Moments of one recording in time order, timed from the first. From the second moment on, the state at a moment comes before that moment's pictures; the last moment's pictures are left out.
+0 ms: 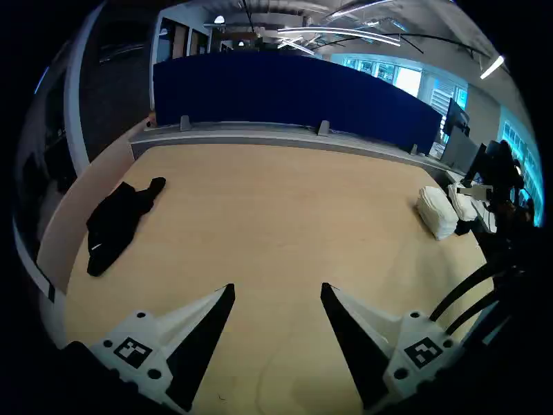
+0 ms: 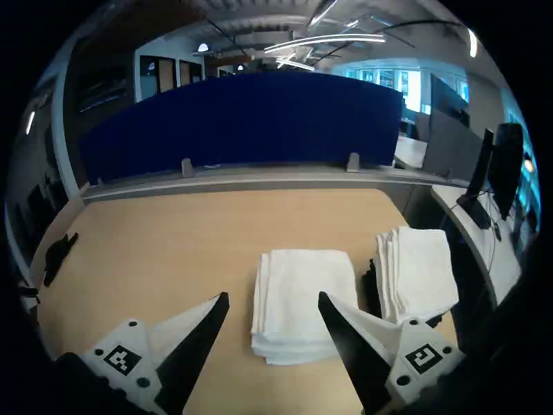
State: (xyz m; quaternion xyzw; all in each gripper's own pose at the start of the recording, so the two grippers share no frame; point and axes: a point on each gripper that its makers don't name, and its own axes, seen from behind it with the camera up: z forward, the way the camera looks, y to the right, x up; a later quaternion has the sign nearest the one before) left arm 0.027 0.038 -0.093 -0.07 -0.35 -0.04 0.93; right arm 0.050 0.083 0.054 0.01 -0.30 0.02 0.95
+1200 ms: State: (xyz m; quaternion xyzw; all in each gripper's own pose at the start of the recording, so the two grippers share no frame) left arm 0.063 0.032 -0.065 -0.08 -0.27 -0.03 0.96; right arm 0.140 0.012 -0.039 -0.03 -0.09 0.05 0.99
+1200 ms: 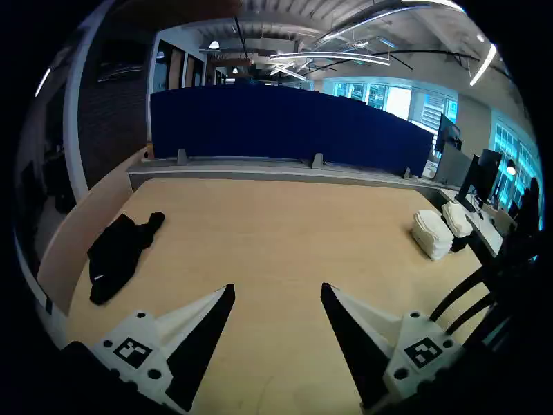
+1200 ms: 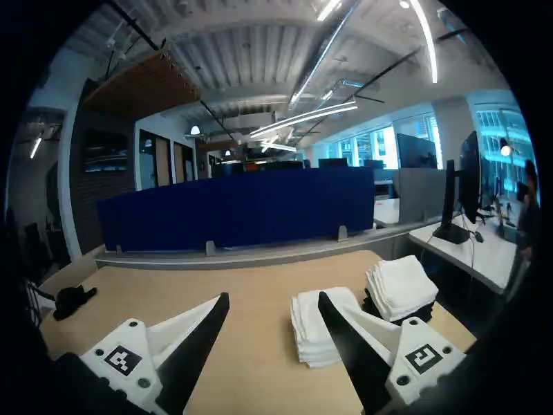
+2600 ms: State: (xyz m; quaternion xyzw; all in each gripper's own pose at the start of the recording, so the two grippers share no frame) left arm 0.118 0.016 -0.017 -0.03 -0.04 -0.01 1.00; right arm 0.153 -0.029 -0.037 0.02 -0.11 0.05 0.99
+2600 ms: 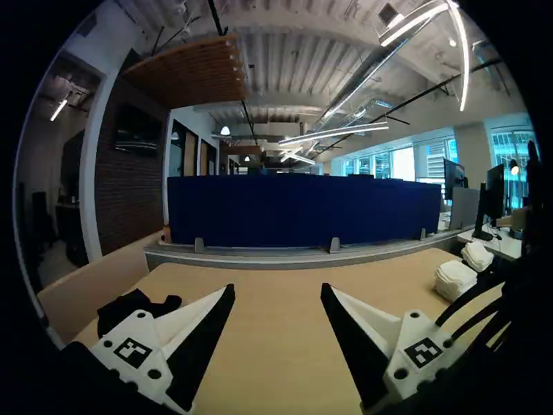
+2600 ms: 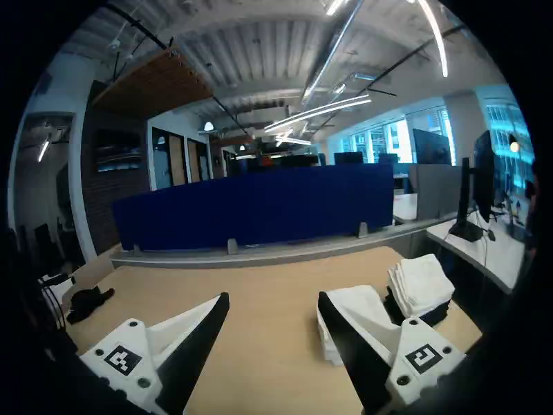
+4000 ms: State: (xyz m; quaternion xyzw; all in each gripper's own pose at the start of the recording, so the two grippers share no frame) left arm 0.006 -0.009 -0.002 0.01 0.01 -0.01 1.00; right arm 0.103 -0.048 -0.006 0.01 -0.12 -0.01 0.99
